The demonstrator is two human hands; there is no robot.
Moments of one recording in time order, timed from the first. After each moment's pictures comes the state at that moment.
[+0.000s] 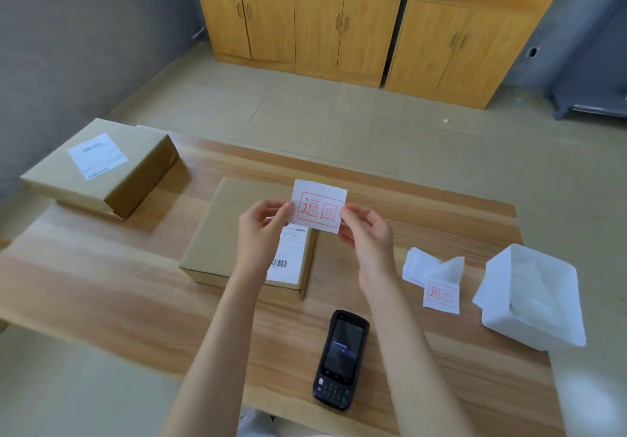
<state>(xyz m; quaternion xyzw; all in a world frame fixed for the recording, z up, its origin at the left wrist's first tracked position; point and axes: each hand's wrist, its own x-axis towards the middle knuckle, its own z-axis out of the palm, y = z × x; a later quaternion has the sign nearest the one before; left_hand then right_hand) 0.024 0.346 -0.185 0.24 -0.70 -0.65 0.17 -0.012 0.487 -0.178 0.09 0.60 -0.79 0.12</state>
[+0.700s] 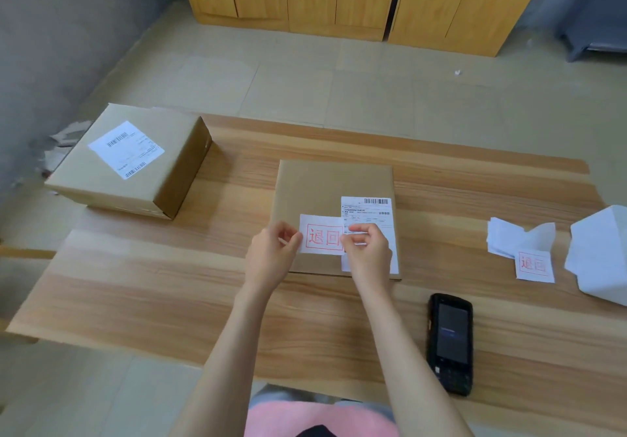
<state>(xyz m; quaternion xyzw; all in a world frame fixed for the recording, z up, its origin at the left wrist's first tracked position) 0.048 0.171 -0.271 0.24 -0.88 -0.42 -0.01 0.024 0.318 -0.280 0.16 0.80 -0.58 0.06</state>
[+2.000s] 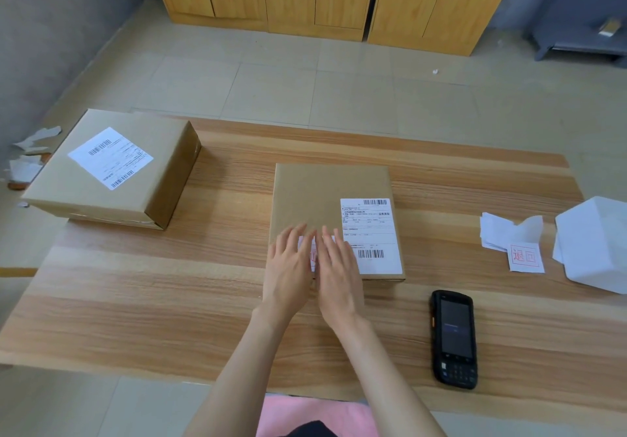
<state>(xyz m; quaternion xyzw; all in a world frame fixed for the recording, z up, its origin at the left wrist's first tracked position) 0.057 0.175 -0.313 -0.01 -0.98 -0.18 0.05 0.053 0.278 -0.335 -0.17 0.97 -0.13 -0.11</state>
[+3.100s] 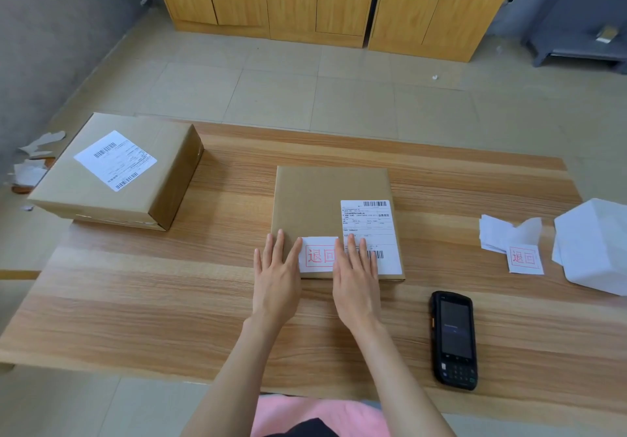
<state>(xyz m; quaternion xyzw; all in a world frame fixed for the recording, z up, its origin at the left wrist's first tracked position) 0.074 0.163 -0.340 0.06 -0.98 -0.19 -0.01 0.054 0.307 -0.348 -0.08 0.99 -0.15 0.02</state>
